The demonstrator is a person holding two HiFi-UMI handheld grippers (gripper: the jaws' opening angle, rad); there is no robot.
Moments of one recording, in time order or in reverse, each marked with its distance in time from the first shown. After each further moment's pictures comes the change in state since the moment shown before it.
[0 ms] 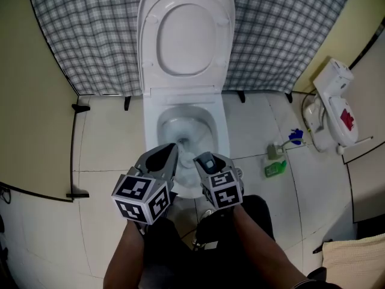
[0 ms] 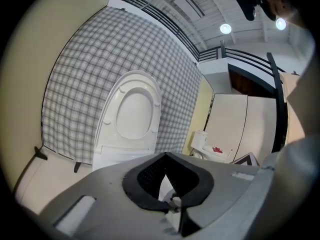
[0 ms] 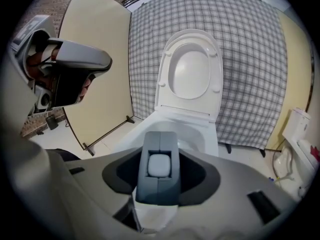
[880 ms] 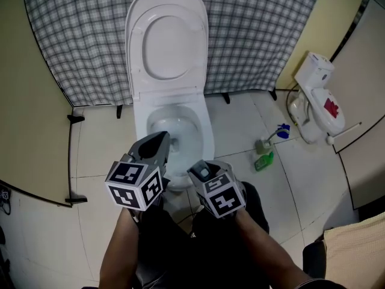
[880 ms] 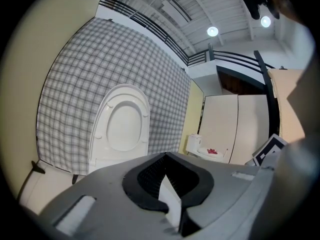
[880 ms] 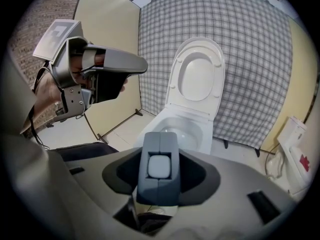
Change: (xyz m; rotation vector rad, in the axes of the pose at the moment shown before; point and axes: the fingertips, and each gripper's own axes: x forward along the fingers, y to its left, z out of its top) left arm -0.028 -0.052 0.018 0.098 -0.075 -0.044; right arm -0.108 0.037 -0.020 -0.071 0.087 0.037
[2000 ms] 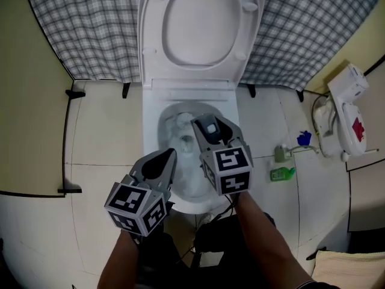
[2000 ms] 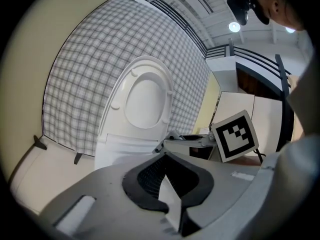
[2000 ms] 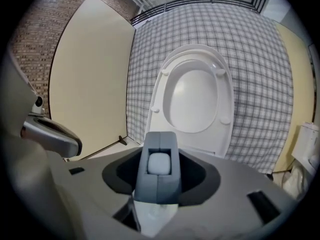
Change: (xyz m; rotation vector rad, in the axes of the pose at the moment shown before) left arm 0.058 0.096 -0.071 -0.157 0.121 0.067; right arm 0.152 -0.094 0.150 0.000 -0.342 -0.073
